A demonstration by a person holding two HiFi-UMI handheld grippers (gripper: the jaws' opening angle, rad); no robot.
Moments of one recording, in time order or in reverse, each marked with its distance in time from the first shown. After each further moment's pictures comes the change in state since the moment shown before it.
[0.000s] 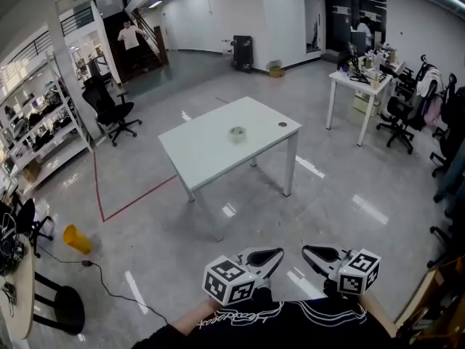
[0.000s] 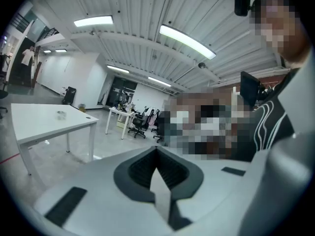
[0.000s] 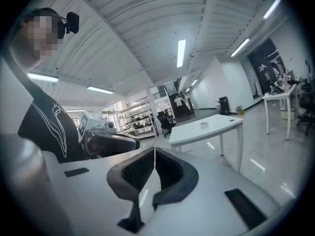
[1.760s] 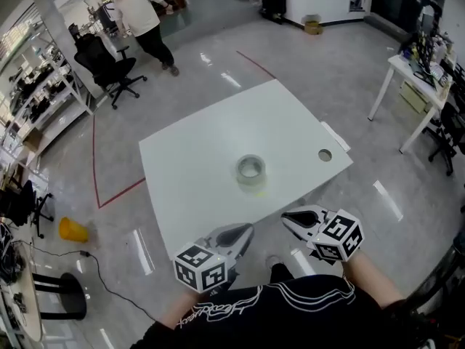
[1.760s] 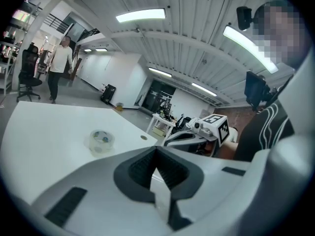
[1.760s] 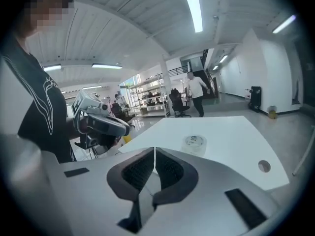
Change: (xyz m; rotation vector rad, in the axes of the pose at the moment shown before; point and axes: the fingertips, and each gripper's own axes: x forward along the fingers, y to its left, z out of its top) left arm 0.058 0.255 0.100 -0.269 -0.049 0.359; right arm 0.218 -0.199 0.098 -0.204 0.336 0.277
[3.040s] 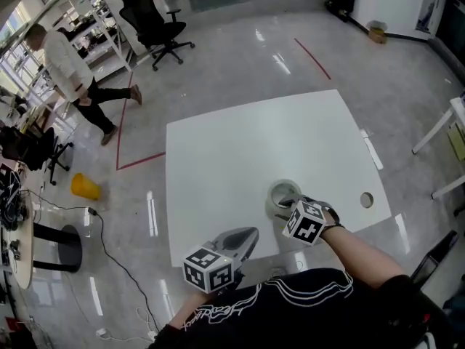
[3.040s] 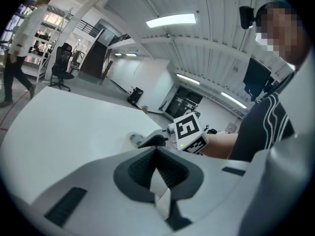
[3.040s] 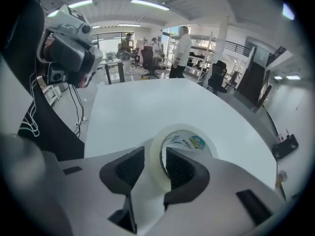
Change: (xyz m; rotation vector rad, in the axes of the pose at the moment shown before) left arm 0.002 0.099 -0.021 -0.205 -0.072 0.251; right arm 0.189 -0.065 -0.059 -0.595 0.542 0.194
